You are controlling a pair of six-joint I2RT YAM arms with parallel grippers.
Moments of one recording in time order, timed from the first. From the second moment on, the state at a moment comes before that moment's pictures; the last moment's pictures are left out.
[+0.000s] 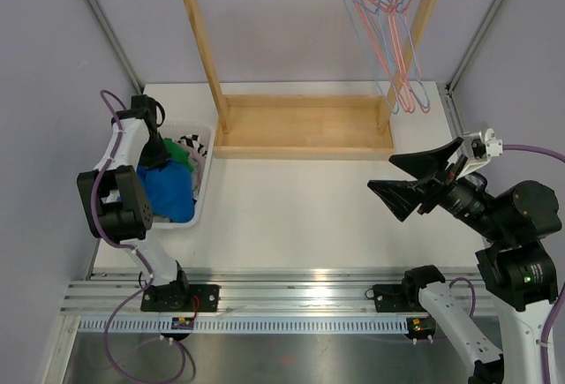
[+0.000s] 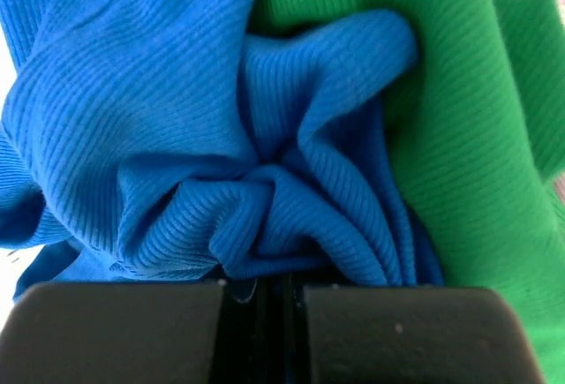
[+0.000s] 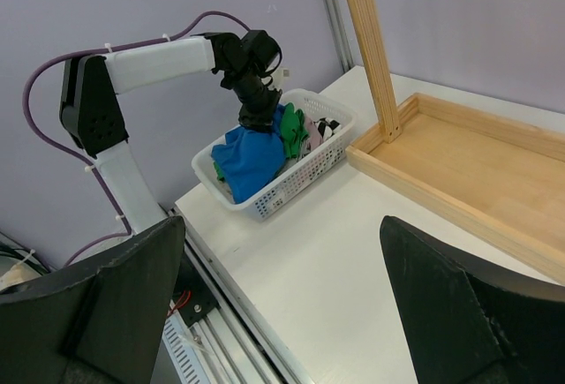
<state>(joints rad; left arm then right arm) 0.17 1.77 1.43 -0.99 -0.20 -0.28 0.23 0.59 1.24 -0.51 -0.65 0.42</state>
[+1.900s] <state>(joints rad) -0.20 0.26 1.04 -1.05 -0.18 -0.20 0.23 0.47 1.18 -1.04 0.21 0.25</state>
